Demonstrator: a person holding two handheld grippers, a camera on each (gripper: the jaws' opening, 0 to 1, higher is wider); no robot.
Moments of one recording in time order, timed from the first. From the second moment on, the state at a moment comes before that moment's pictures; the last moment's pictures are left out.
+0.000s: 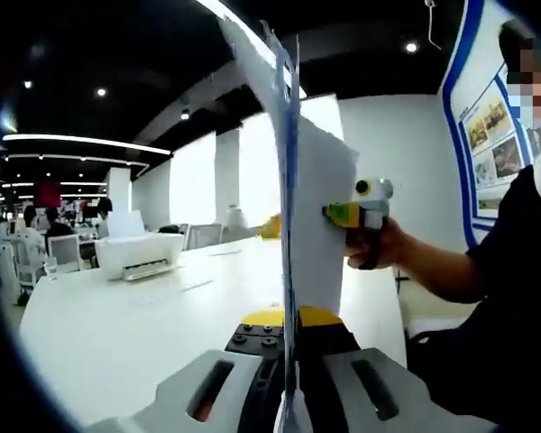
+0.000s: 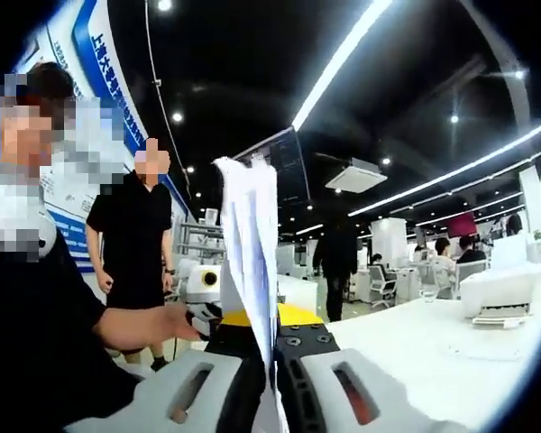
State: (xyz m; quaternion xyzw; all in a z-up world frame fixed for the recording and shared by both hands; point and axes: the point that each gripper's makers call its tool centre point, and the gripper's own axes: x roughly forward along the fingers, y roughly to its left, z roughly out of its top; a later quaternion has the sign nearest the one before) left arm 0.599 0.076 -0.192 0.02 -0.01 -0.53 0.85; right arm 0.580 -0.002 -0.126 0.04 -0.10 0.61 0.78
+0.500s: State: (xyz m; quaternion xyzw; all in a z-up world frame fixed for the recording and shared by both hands) left arm 0.610 0.070 -0.204 0.01 0.02 -0.53 0.85; right arm 0.609 -0.025 -0.135 0.07 -0.09 0.61 0.78
